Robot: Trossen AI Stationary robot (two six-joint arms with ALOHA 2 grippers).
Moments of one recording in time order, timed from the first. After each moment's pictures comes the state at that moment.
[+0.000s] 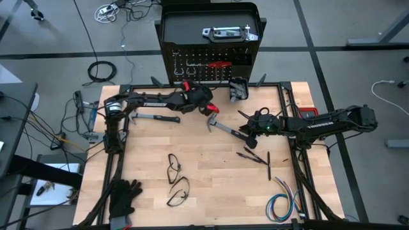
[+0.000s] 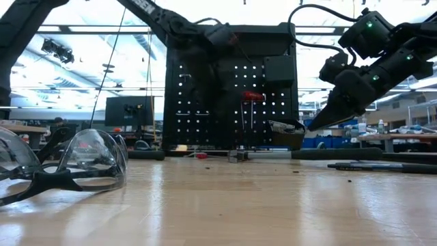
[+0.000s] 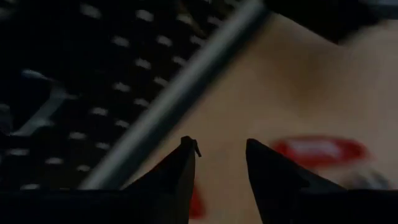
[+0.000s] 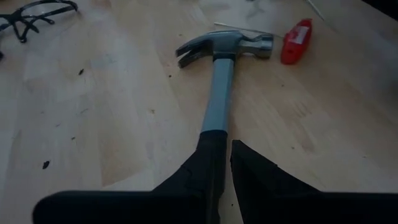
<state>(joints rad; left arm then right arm) 0.32 1.93 1.40 -0.30 -0.55 -0.08 -0.16 1.05 0.27 0.16 0.12 0.21</state>
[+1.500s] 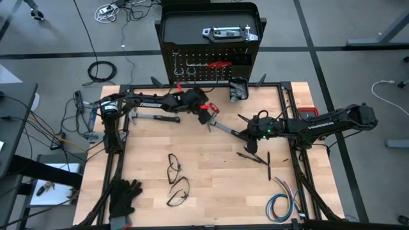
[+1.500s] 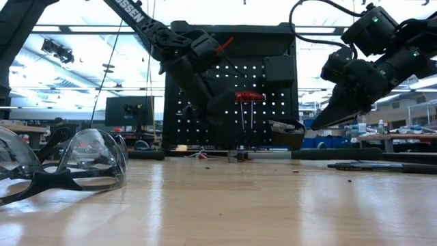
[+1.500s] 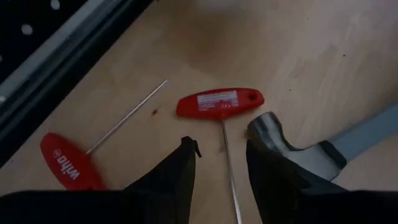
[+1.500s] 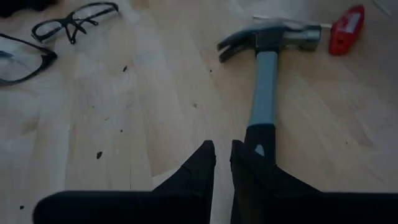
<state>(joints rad) 0.37 1.87 1.22 -0.16 -0.14 -0.12 -0.10 1.05 0.27 0.17 0.06 0.28</state>
